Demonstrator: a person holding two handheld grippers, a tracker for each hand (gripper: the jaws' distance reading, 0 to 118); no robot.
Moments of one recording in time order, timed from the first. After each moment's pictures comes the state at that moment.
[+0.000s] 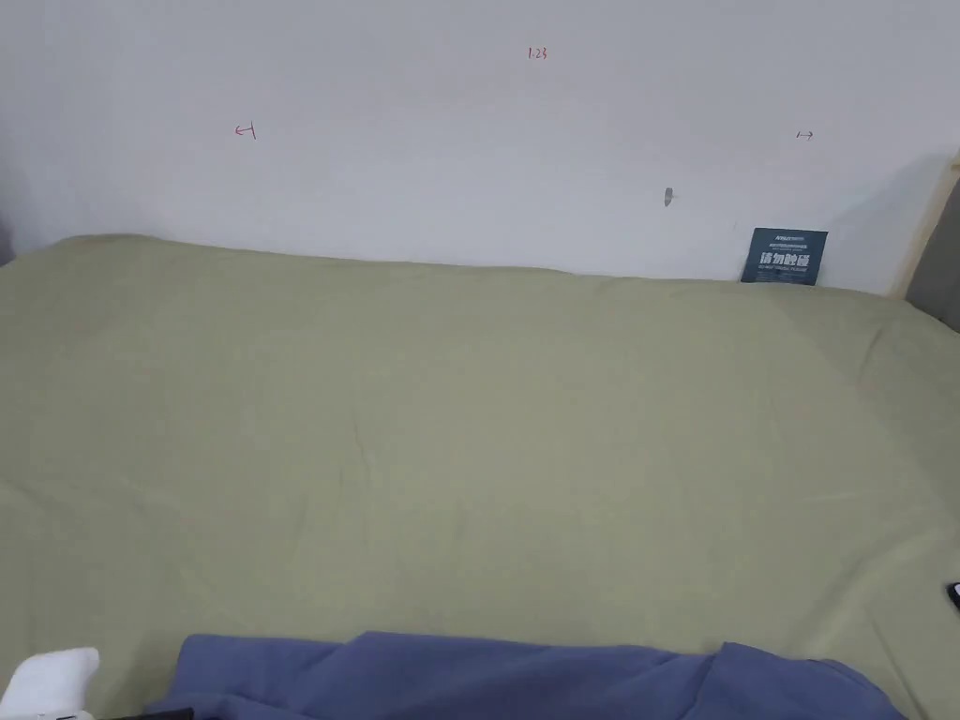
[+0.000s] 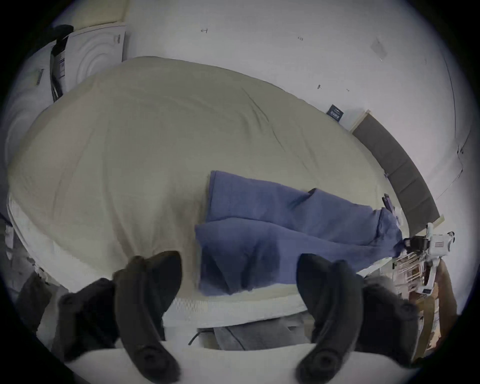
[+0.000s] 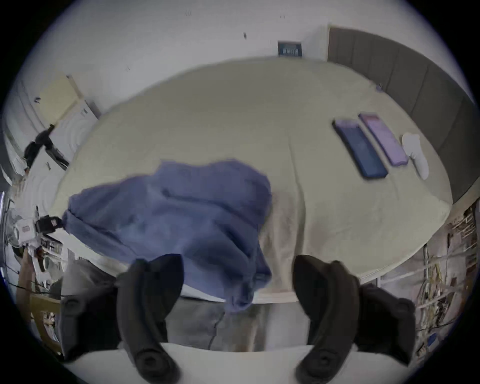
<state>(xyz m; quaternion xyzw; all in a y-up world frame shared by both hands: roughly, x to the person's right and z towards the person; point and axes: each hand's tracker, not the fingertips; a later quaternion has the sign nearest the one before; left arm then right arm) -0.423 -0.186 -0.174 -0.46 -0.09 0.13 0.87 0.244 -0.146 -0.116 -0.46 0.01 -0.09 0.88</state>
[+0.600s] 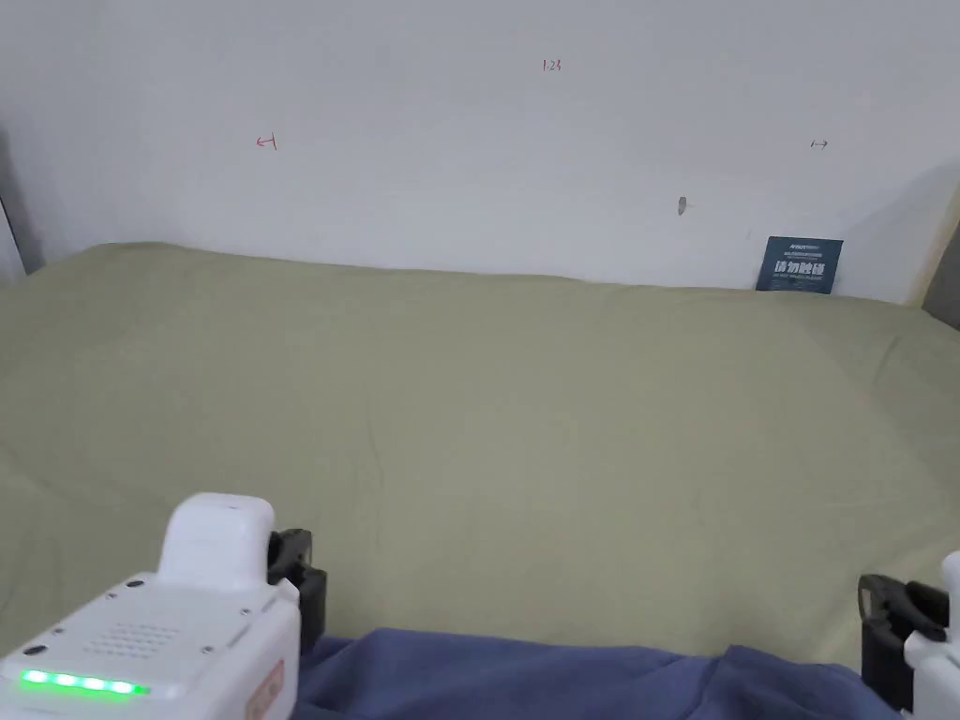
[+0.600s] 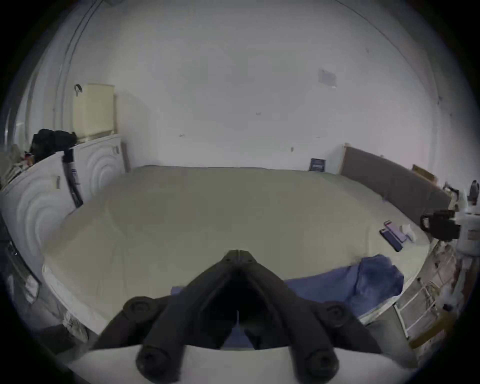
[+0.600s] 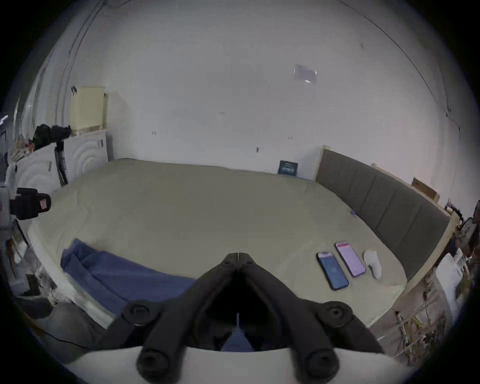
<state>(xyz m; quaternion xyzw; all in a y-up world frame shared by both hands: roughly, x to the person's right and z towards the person) -0.275 -0.080 -0.141 -0.22 -0.03 0.00 0.97 0.107 -0.065 -0.097 -0.22 -0.05 0.05 0.97</state>
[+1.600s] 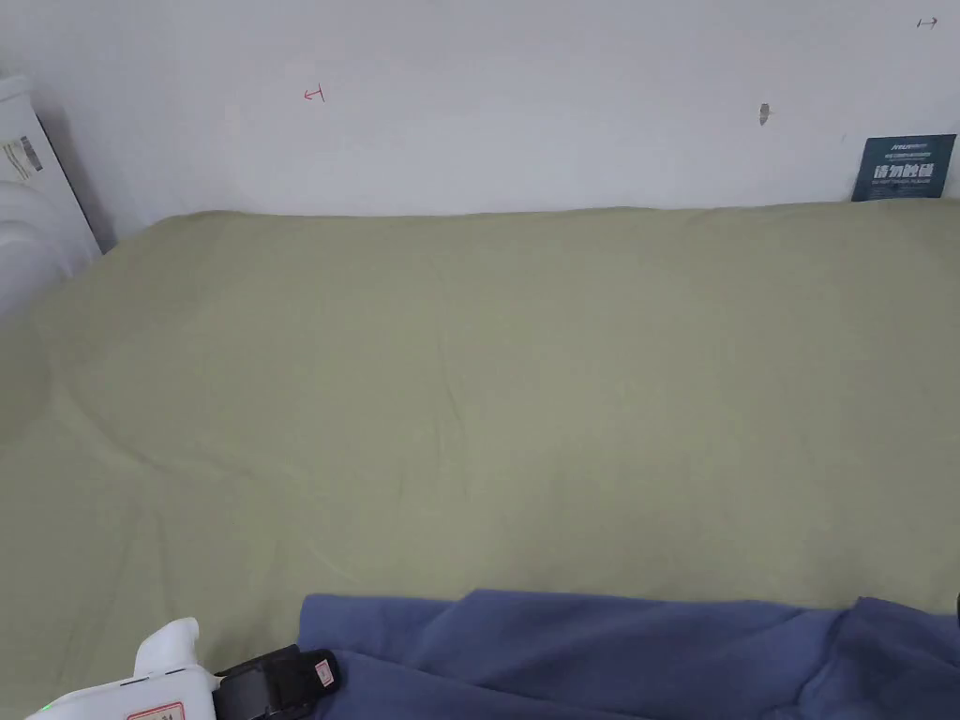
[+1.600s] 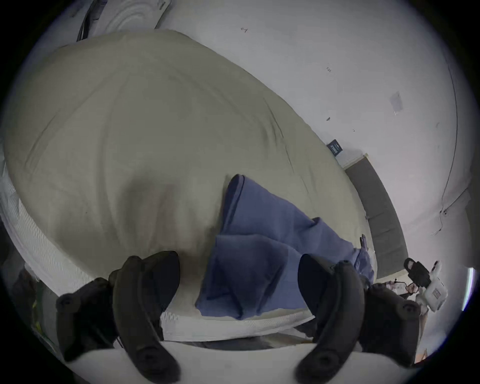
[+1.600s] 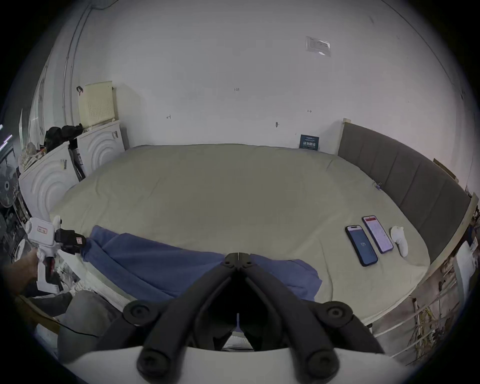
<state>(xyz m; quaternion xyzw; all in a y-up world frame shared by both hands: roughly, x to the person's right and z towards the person) -0.452 -0.233 -0.181 -0.44 -0.09 0.29 0.85 0.106 -0.080 -0.103 -0.28 0.01 0.01 0.96</state>
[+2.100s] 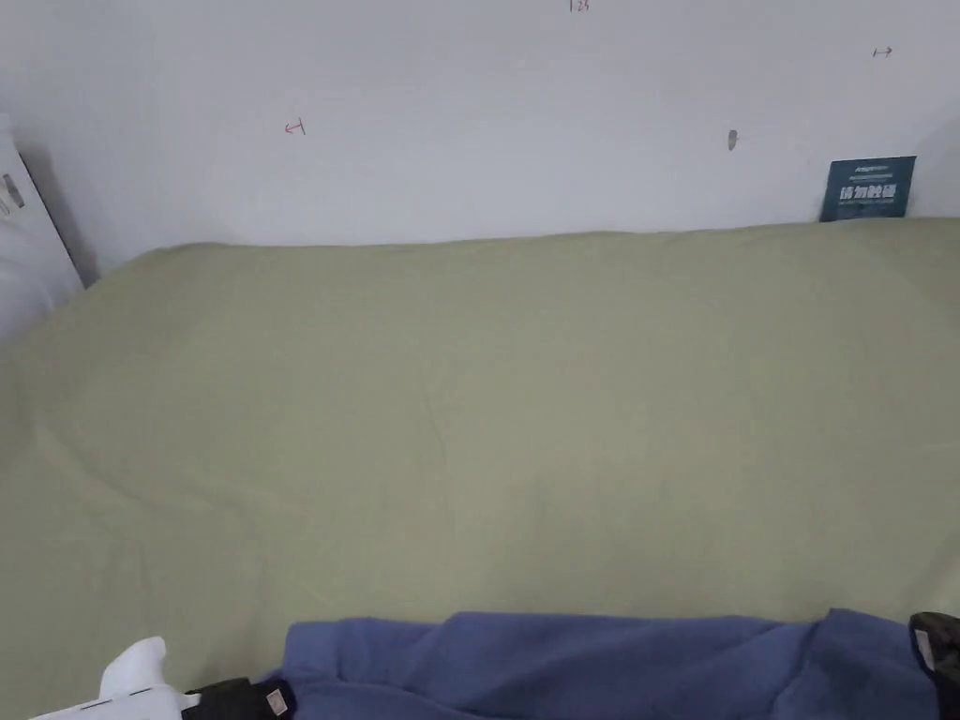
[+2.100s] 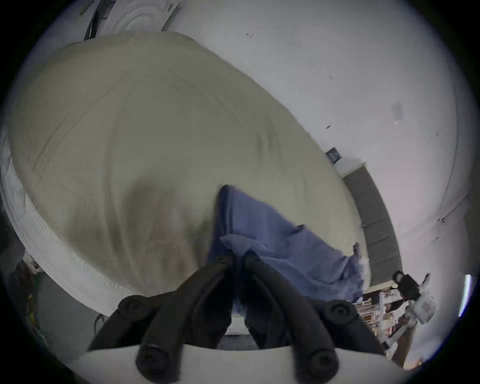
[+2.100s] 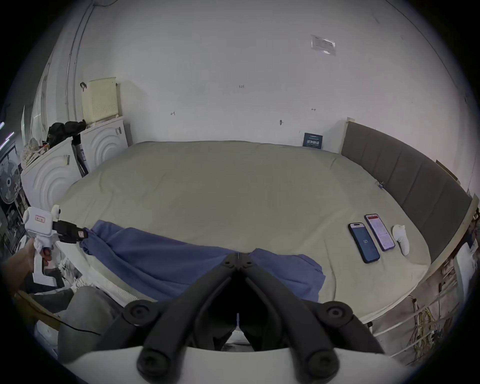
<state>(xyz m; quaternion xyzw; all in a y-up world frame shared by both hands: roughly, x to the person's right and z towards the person) -0.444 -0.196 -0.180 -0.41 -0.10 0.31 0.85 0.101 -0.078 -0.092 -0.28 0.02 0.01 0.96</state>
